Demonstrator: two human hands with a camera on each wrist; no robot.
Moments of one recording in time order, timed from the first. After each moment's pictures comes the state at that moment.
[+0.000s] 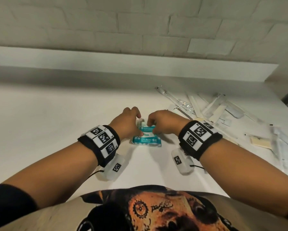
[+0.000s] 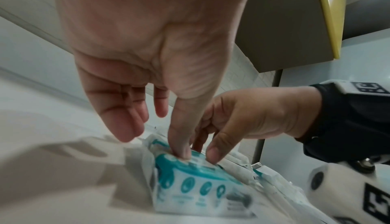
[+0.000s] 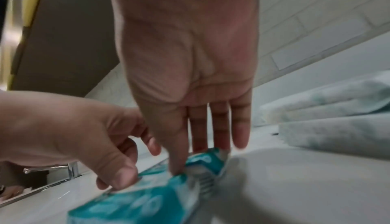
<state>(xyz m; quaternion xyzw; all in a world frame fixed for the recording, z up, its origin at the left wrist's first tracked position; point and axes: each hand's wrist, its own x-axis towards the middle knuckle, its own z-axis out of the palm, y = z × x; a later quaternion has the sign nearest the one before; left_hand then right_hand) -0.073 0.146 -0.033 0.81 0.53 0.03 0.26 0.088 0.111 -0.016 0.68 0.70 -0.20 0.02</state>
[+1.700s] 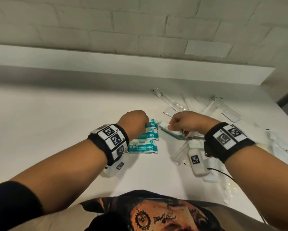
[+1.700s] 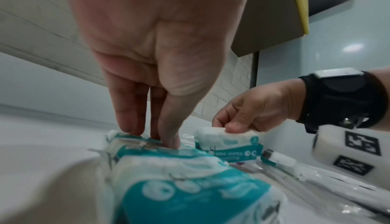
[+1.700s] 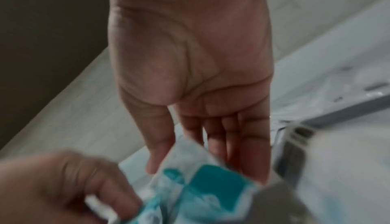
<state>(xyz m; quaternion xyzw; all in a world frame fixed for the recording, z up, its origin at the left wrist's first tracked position) -0.032 0.160 -0.029 0.90 0.42 -0.02 0.13 0.169 0.103 -0.008 0.76 0.56 -0.32 -0.01</state>
